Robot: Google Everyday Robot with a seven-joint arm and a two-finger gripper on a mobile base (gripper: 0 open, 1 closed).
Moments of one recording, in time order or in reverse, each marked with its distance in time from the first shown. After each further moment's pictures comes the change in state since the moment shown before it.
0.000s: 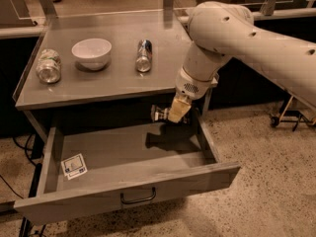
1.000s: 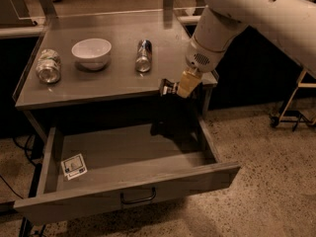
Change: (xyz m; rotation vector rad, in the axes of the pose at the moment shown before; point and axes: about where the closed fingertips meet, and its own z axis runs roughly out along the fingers) arm -0.003 -0.034 -0.070 0.108 -0.004 0.068
